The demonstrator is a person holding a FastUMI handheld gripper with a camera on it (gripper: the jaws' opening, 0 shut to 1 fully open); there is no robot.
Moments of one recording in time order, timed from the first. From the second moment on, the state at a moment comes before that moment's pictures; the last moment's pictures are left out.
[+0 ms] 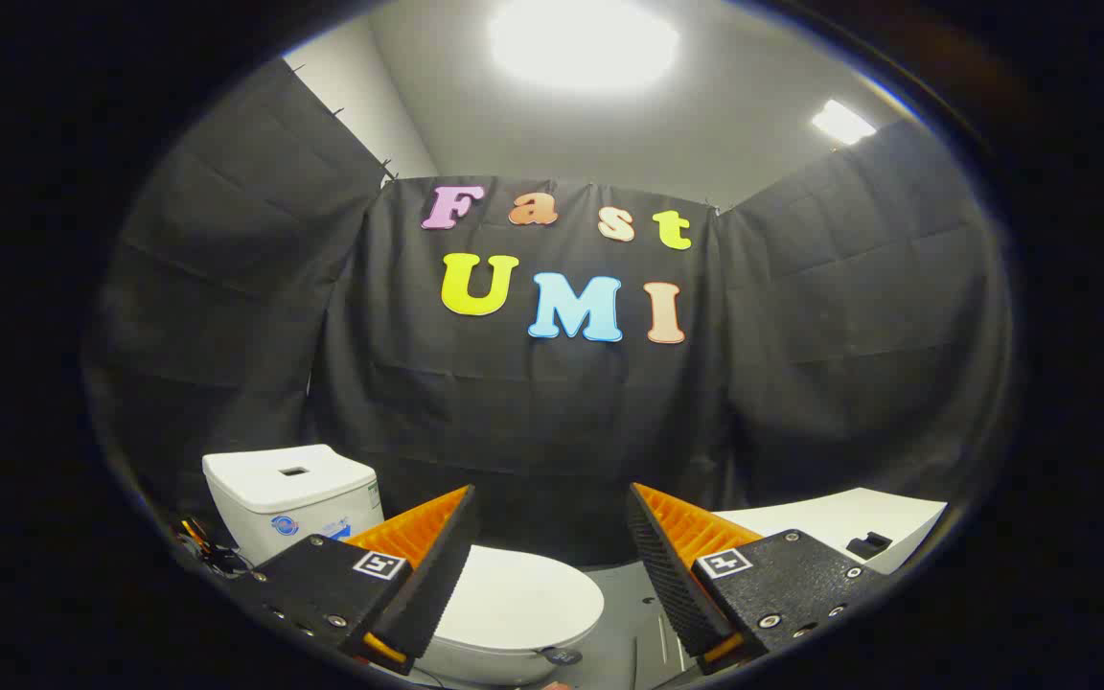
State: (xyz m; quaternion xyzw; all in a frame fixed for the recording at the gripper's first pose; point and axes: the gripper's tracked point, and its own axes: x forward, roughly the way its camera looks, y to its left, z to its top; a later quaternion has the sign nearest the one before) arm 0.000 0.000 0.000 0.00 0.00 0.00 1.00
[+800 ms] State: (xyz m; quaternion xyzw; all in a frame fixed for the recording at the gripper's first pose) arm 0.001 -0.016 -0.006 0.04 -0.01 -0.02 1.00
